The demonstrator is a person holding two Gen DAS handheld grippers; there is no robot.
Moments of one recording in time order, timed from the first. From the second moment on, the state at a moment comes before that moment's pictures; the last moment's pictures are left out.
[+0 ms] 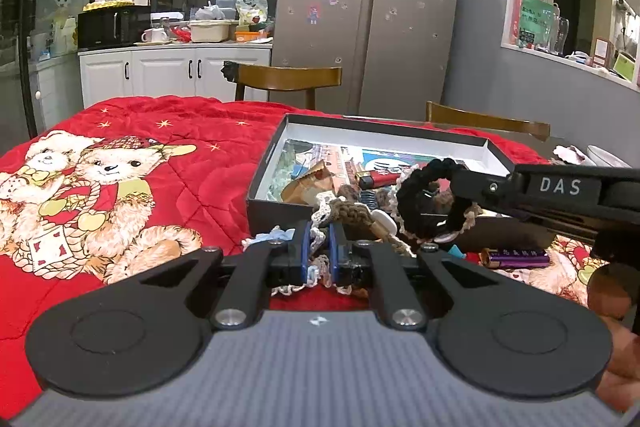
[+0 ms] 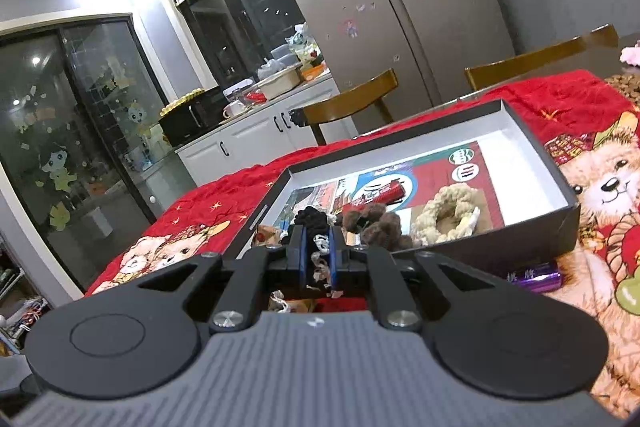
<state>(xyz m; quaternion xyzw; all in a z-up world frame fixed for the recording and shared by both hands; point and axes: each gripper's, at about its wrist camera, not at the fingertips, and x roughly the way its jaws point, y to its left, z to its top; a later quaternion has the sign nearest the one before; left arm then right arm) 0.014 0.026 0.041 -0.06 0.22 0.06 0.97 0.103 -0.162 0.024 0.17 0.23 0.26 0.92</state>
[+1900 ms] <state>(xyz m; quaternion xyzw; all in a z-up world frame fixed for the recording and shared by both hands) 0.202 -0.034 0.114 -0.08 0.20 -0.05 0.97 0.220 -0.235 0.076 0.23 0.22 0.19 0.93</state>
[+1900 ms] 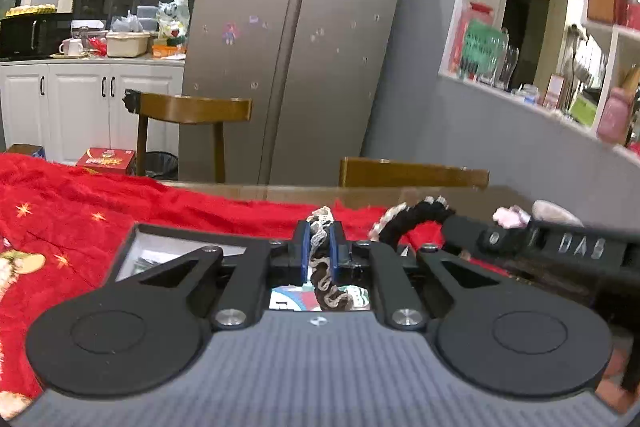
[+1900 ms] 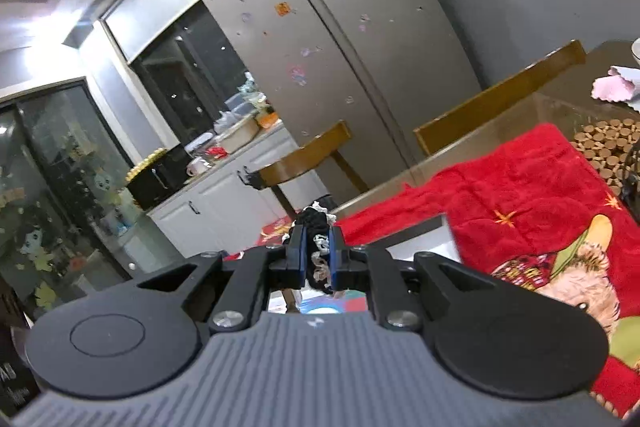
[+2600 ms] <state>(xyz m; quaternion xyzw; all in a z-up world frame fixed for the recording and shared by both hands) 0.235 -0.034 0.039 -0.04 0.28 -0.04 0.96 0.249 -0.230 0.022 0.23 0.31 0.19 0.90</state>
